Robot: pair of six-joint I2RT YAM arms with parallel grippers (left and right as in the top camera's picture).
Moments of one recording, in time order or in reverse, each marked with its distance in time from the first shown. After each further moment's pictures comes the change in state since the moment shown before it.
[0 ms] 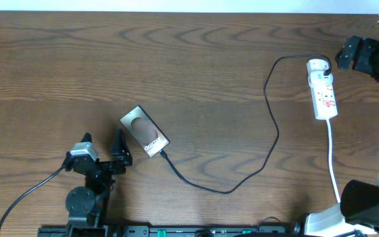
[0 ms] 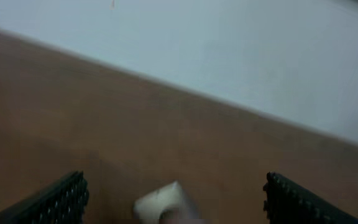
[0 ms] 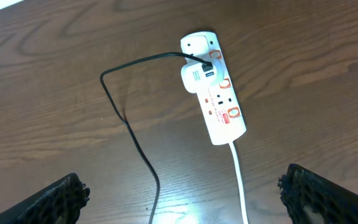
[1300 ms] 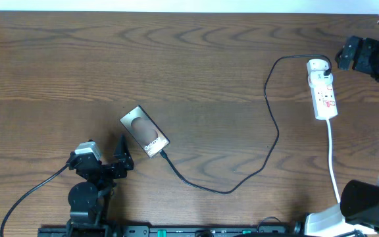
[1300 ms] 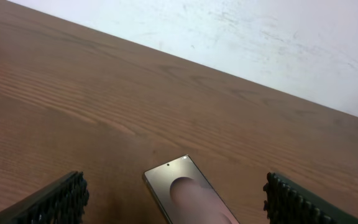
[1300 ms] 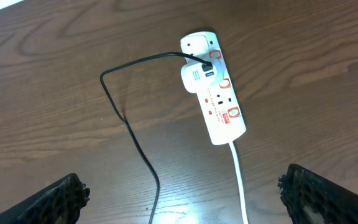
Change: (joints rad) left arm 0.000 0.000 0.009 -0.127 -0.002 0.000; right arm 0.000 0.000 0.000 0.000 0.000 0.000
